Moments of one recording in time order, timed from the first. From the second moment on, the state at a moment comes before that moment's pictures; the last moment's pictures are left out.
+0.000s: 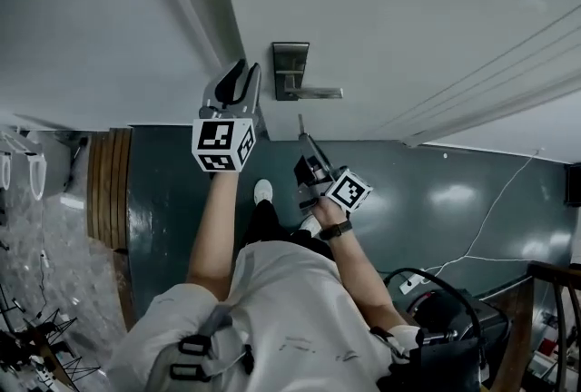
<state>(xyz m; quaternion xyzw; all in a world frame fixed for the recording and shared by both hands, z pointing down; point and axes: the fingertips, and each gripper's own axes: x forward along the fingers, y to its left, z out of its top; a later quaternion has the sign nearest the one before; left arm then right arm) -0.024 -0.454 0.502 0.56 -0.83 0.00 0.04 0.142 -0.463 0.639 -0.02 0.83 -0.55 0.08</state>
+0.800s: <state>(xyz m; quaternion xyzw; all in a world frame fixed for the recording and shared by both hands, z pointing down) 0.149 -0.355 0.495 0.66 -0.75 -0.01 0.00 0.225 -0.404 0.500 -0.24 0.97 -0.09 -0.01</state>
